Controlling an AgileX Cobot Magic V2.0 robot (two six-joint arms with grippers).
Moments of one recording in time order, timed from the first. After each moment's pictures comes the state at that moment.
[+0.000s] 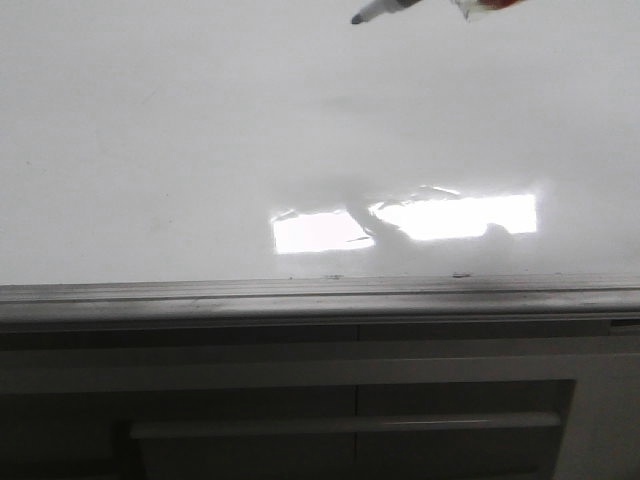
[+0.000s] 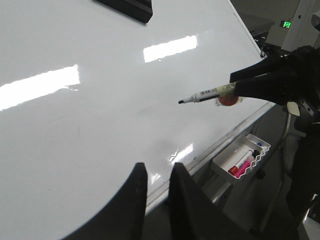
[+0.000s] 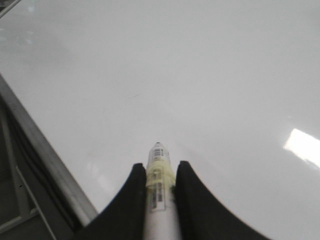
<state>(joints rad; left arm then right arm) -1.21 0.22 -0.59 0.56 0.68 -0.66 0.75 0.81 -0.57 0.55 0.02 -0.81</state>
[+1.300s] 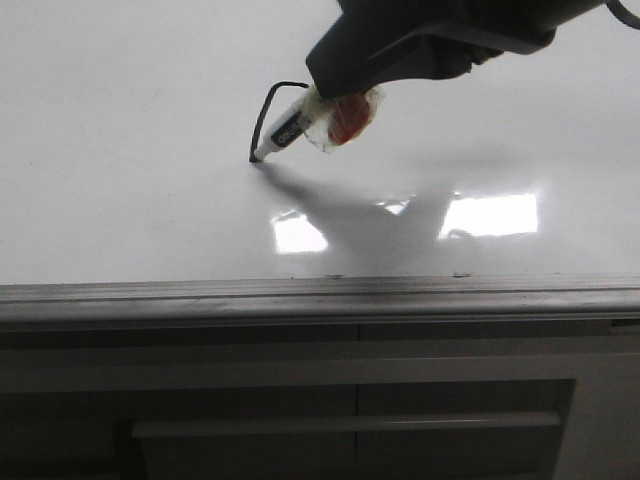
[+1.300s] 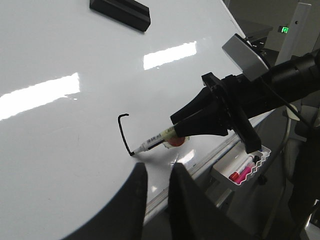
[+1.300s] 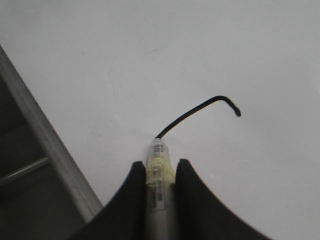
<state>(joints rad) -1.21 0.22 -0.58 0.59 0.65 -0.67 0.74 1.20 -0.75 0.56 0.11 -0.81</state>
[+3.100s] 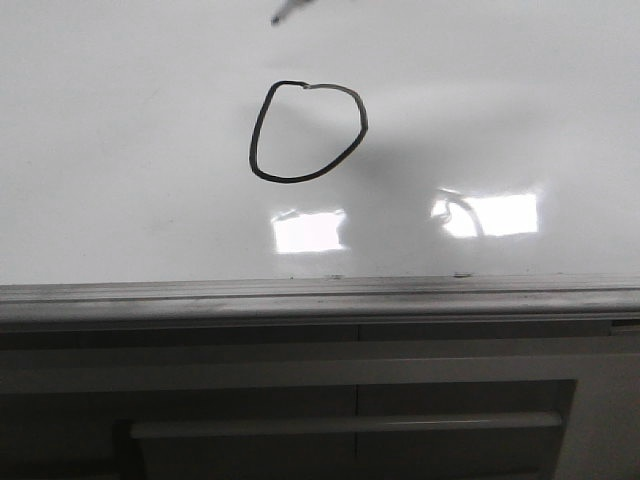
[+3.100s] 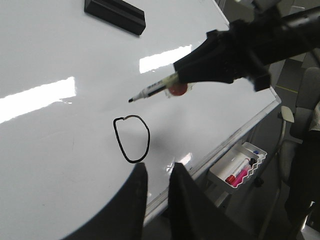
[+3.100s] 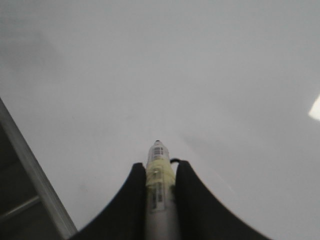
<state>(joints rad) -1.21 0.22 -0.57 0.59 0.63 -0.67 0.65 1.10 -0.97 0.55 0.32 -0.78</state>
